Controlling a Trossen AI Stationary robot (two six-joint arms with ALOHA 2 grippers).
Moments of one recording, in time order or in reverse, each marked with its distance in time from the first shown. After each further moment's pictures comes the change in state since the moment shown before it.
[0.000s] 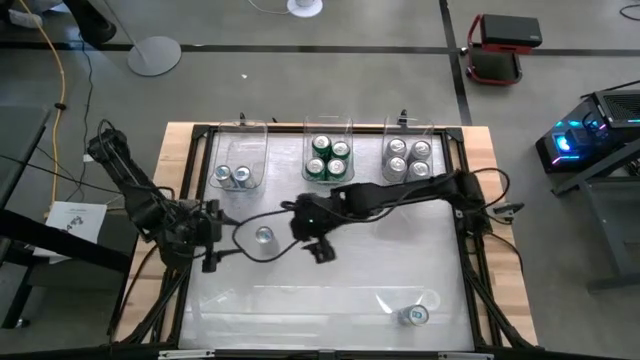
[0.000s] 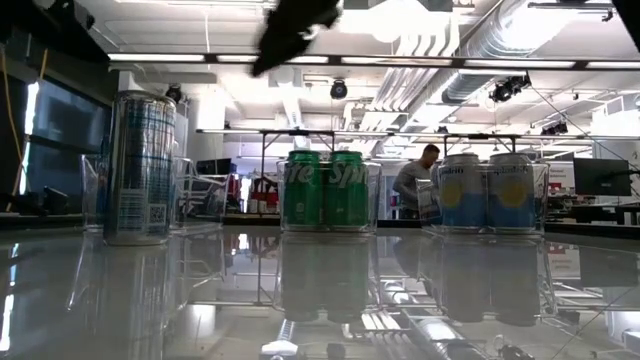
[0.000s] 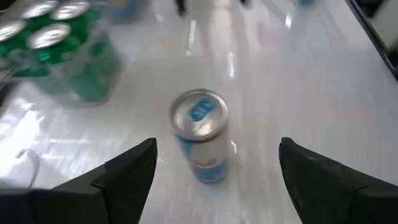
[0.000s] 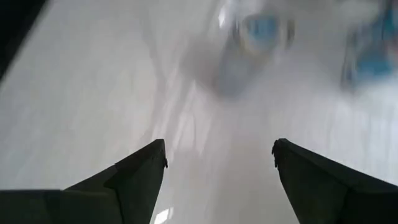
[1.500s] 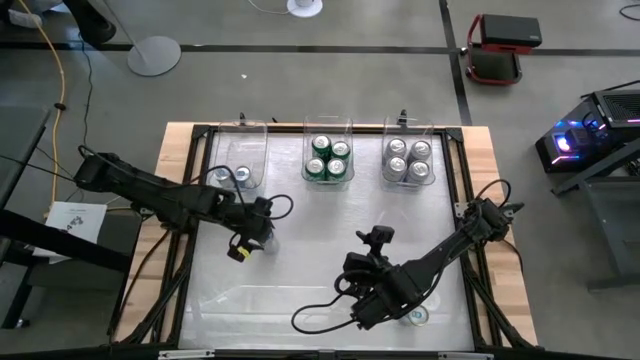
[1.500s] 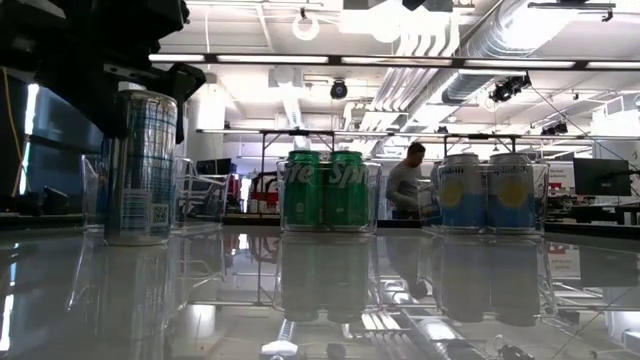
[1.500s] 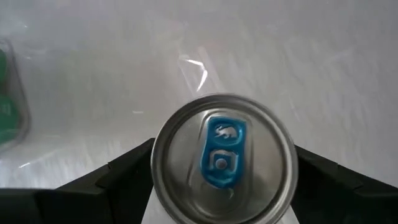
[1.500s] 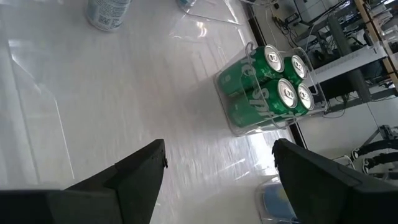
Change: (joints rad) left arm 0.654 0.384 0.089 0.166 0.752 0.867; right arm 0.490 -0.039 -0.002 -0.699 0.964 0.997
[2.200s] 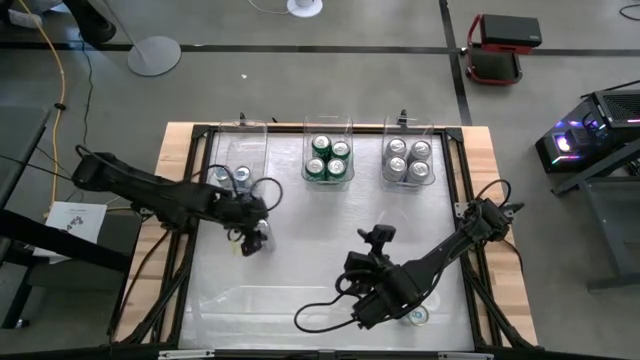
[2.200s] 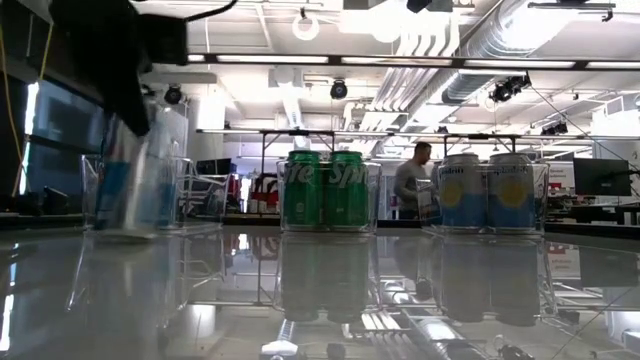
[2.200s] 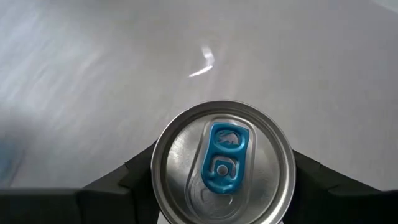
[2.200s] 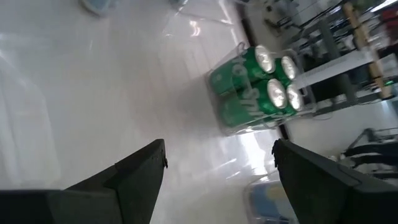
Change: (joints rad) left arm -0.003 -0.020 0.006 -0.113 -0.082 -0.796; right arm 0.001 0.000 0.000 -0.032 0.013 0.000
